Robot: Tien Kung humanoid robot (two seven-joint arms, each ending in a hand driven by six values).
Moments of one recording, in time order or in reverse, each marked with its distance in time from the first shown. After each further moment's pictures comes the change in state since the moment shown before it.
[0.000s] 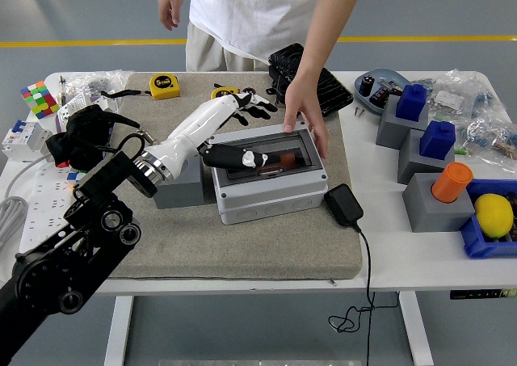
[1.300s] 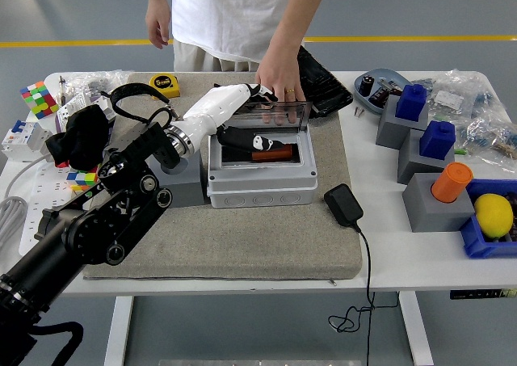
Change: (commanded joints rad) left arm -0.229 -0.078 0.121 0.321 0.183 -0.050 0.052; right arm 0.008 -0.002 -0.024 0.000 0.017 0.005 -0.003
